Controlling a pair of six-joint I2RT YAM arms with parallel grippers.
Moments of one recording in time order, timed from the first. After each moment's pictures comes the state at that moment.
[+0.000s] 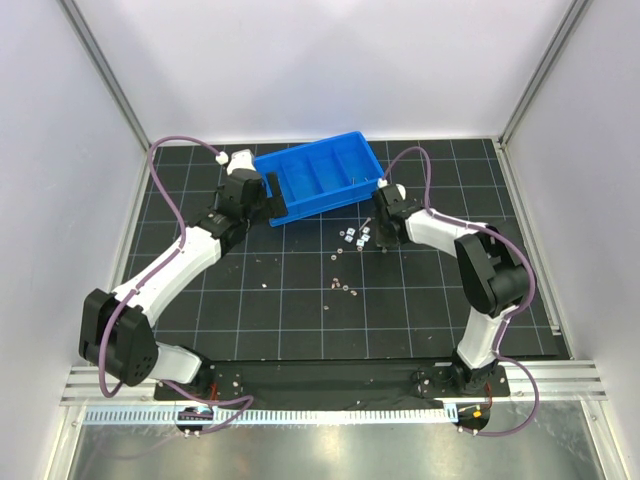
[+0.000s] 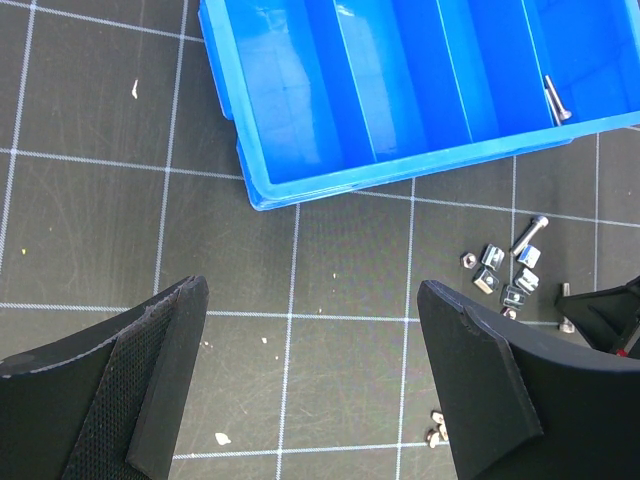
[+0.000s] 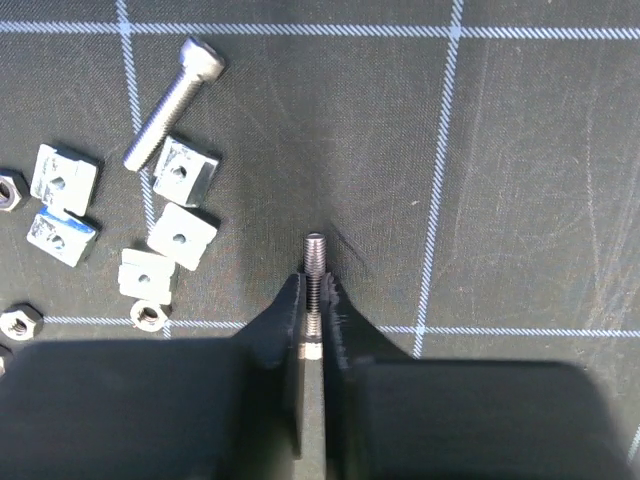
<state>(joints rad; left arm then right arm) -0.47 1.39 1.11 -0.32 -0.30 -0.53 0.42 1.82 1.10 -0.32 0.21 0.37</state>
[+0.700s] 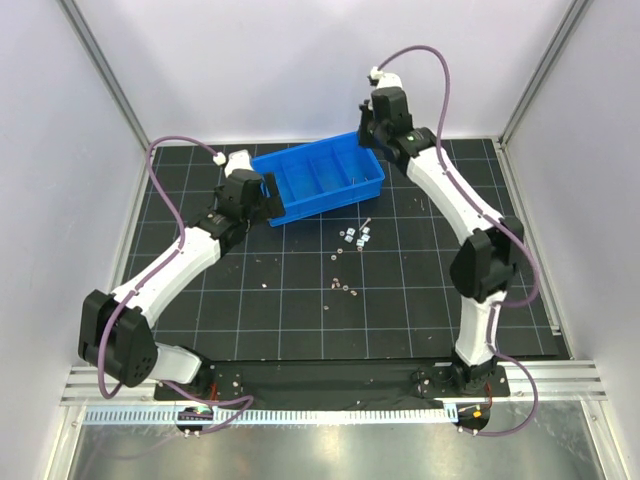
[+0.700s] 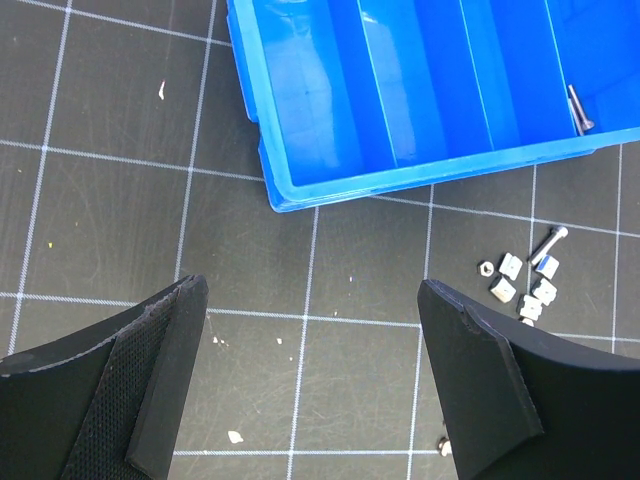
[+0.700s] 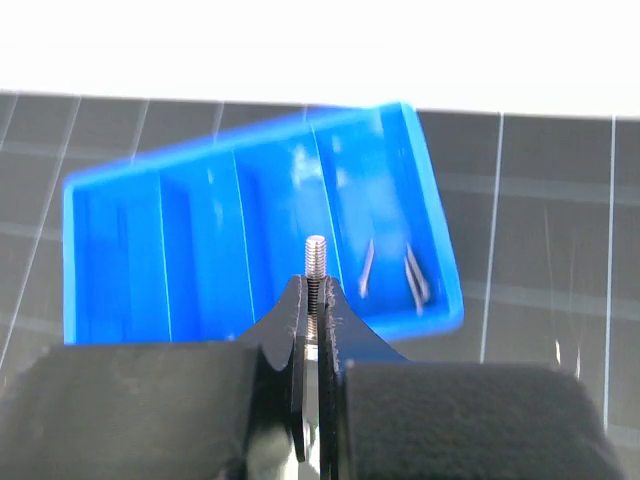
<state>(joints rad) -0.47 1.39 1.11 -0.33 -0.34 -0.53 0.43 1.92 1.90 -0.45 0.17 0.28</state>
